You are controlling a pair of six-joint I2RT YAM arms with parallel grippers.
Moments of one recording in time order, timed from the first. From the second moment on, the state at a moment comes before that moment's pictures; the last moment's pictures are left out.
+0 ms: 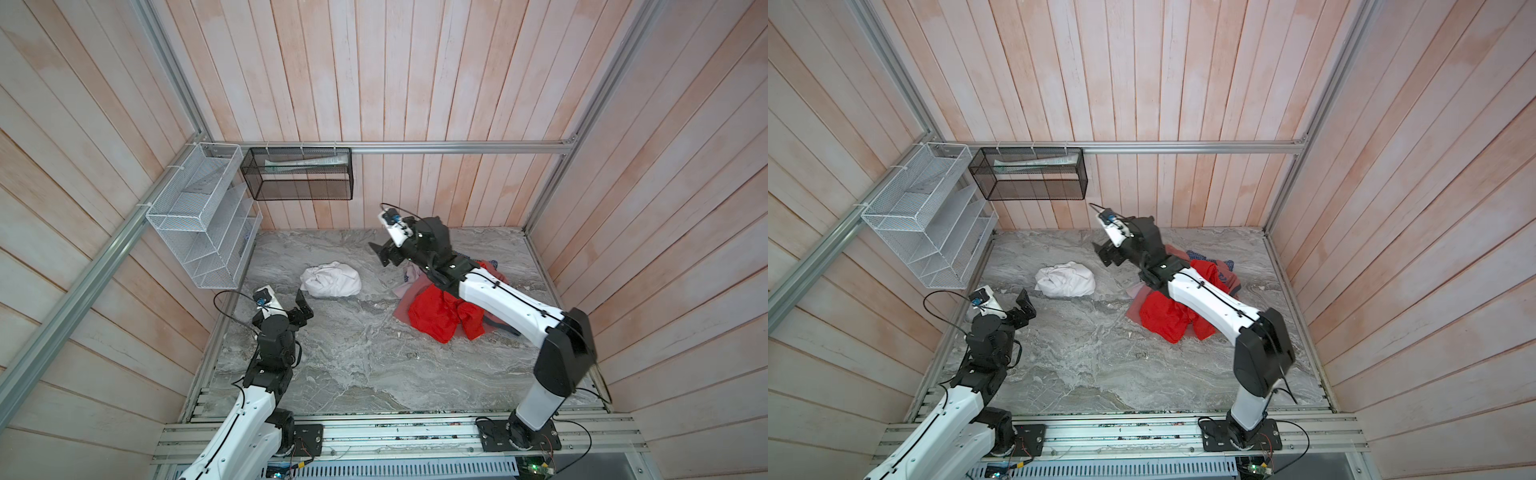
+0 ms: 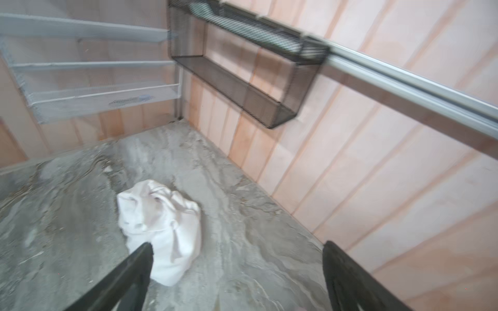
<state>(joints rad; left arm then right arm) -0.18 0.77 0.32 0.25 -0.40 -0.32 0.65 1.66 1.42 0.03 -0.03 -0.23</state>
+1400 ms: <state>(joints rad) -0.11 1.40 0.27 0.95 -0.45 -0.02 -0.11 1.49 0.31 0.98 -0.19 0.05</state>
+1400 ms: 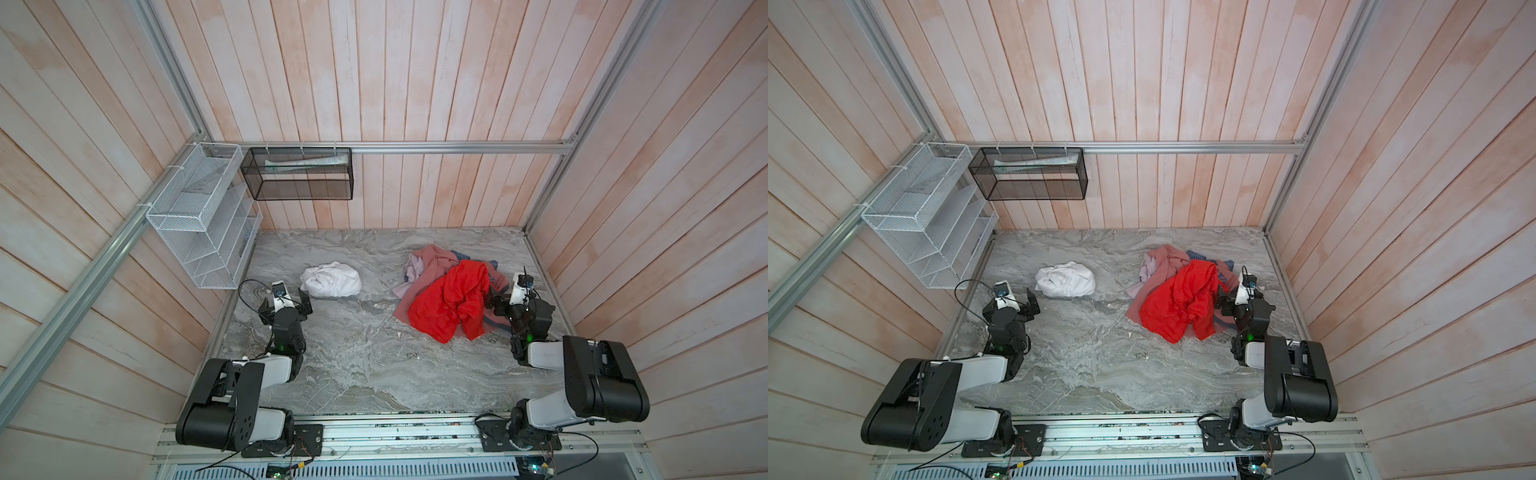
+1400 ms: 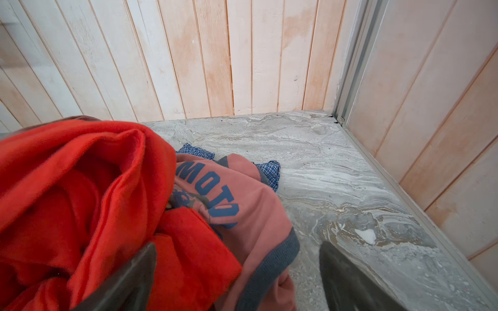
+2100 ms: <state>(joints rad) 0.01 1.54 0.27 1.10 -0.11 -0.03 -0.11 1.49 0.31 0.97 -0.18 0.03</state>
